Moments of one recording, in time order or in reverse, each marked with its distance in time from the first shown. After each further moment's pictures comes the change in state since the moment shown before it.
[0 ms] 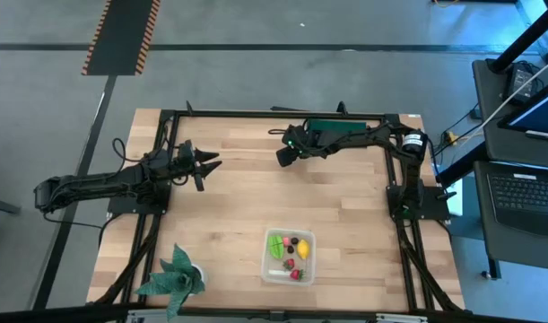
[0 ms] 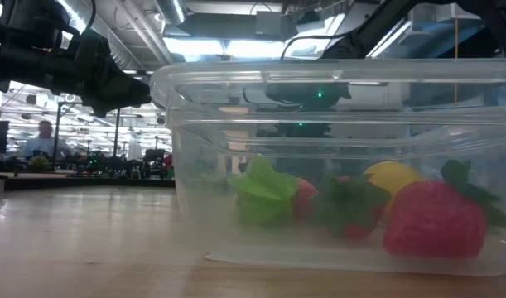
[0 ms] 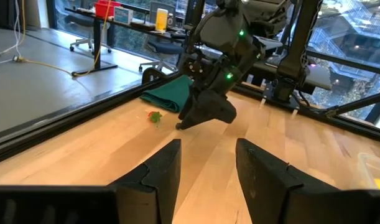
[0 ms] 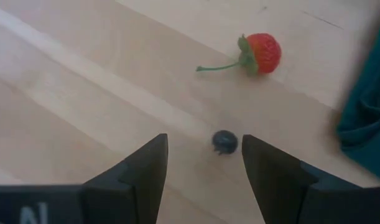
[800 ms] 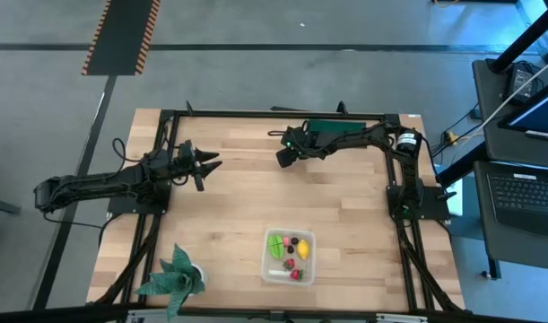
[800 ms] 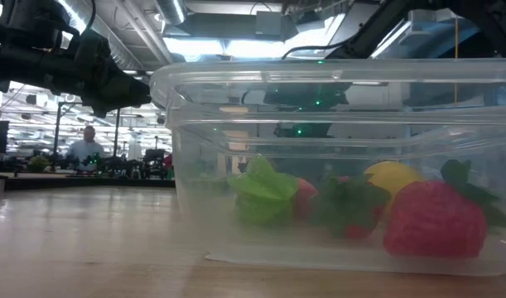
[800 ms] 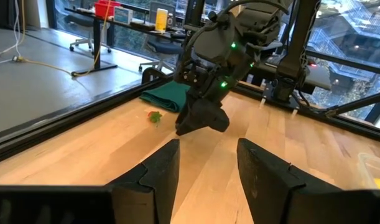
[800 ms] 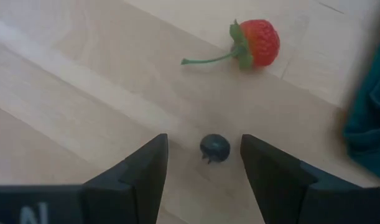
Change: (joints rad) left arm 0.000 0.000 0.000 0.001 0.000 0.000; right arm -0.012 0.056 0.002 0.015 0.009 -0.002
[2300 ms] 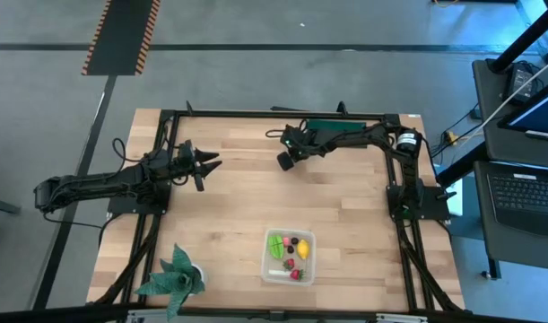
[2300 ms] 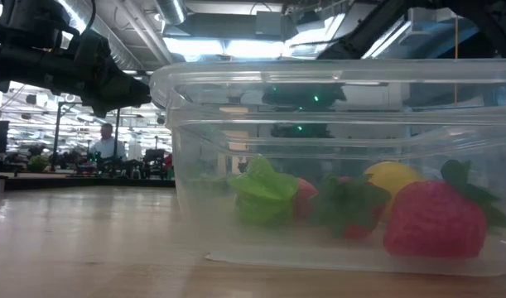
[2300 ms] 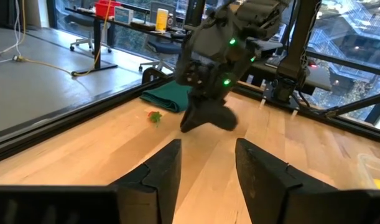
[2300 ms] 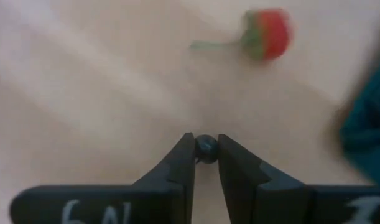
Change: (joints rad) left arm 0.000 0.000 0.000 0.000 0.000 -0.004; right arm 0.006 -0.006 0.046 -0.099 -0.057 -0.105
